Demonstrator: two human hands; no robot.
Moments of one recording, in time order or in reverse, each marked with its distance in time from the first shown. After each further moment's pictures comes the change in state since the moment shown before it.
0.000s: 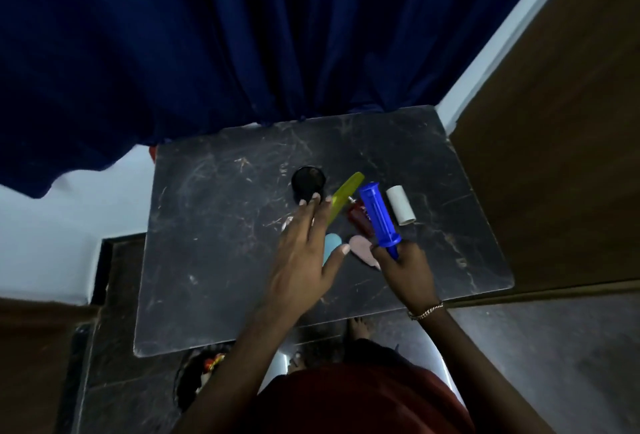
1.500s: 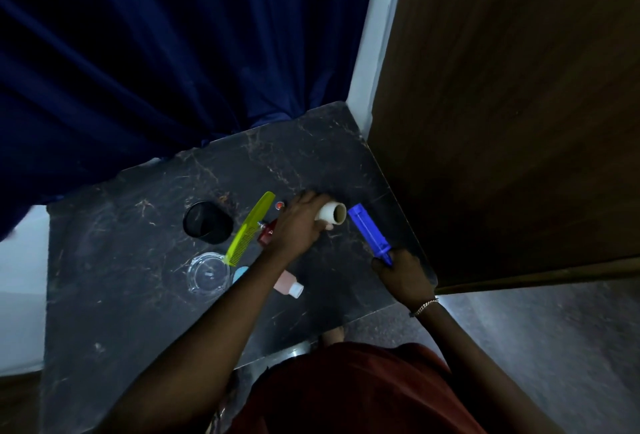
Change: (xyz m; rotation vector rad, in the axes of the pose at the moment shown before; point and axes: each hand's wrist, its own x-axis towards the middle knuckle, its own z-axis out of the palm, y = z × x) left_hand 0.194 0.090 0.181 0.038 -0.335 0.080; right_hand 0.083 0.152 -0.144 -0.155 -0.155 0.279
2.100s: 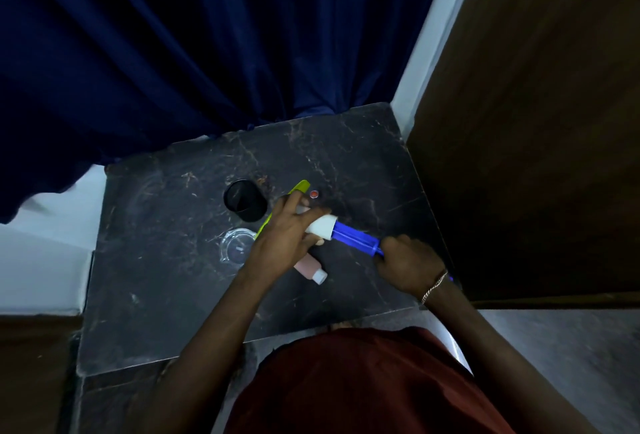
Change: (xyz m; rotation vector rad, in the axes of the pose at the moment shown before) left_hand -0.104 0.002 -0.067 0.060 0.155 -0.054; right_hand -0.010 -0.058 -0.004 -0.619 -0.049 -0.443
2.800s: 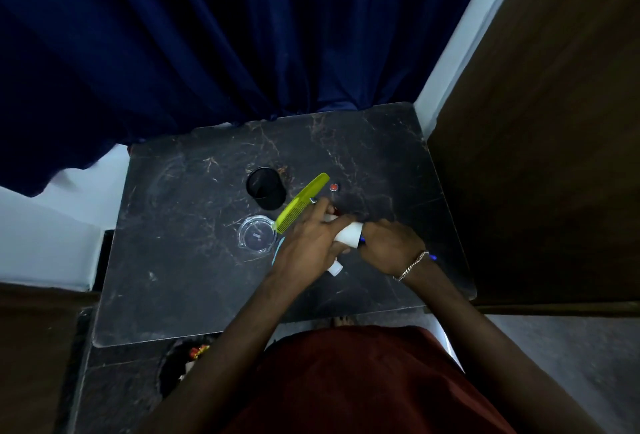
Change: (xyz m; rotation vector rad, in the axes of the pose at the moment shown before) left_hand -0.033 0.022 -0.006 0.018 -0.008 -0.029; right_hand 0.024 -0.063 -0.008 0.004 -0.082 -0.131
